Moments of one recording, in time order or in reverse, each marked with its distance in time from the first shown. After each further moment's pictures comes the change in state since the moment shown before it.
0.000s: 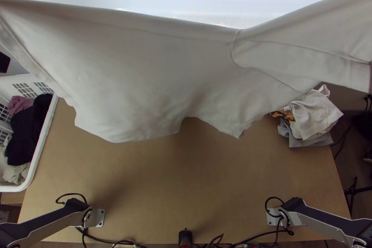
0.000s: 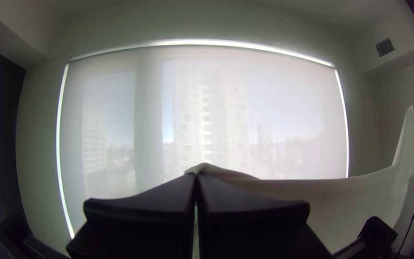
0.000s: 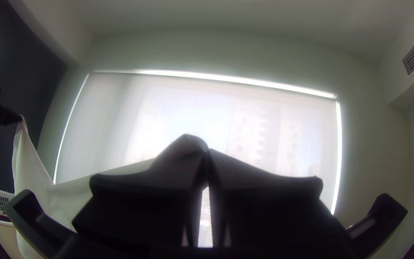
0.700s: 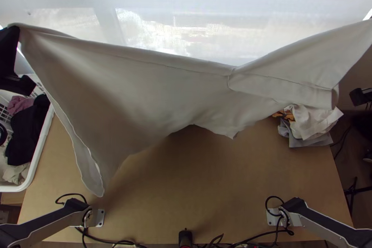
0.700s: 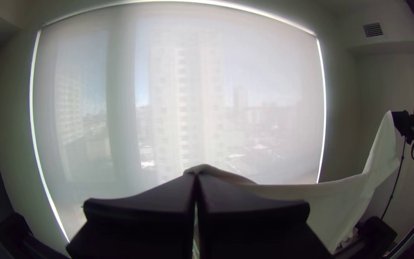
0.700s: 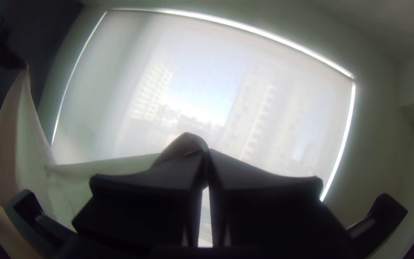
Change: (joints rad) left arm 0.022 -0.009 -0.010 -0.244 0.151 -0.079; right arm -0.045 -0.099 -0.206 -0.187 -0.008 -0.088
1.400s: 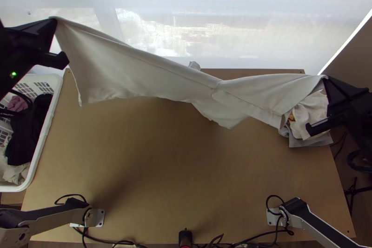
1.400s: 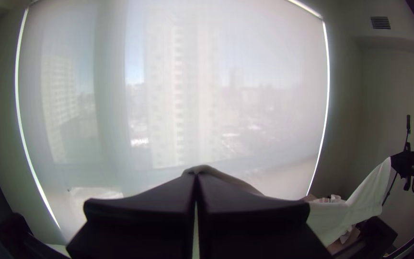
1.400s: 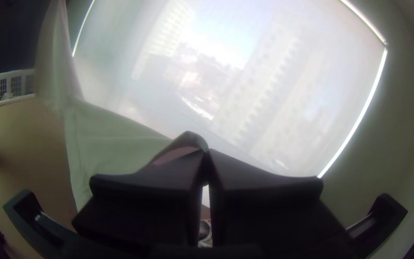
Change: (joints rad) left arm 0.066 0.147 0.033 -0.016 0.090 -0.039; right arm -0.049 -0.200 -0.457 -0.138 0.003 -0.027
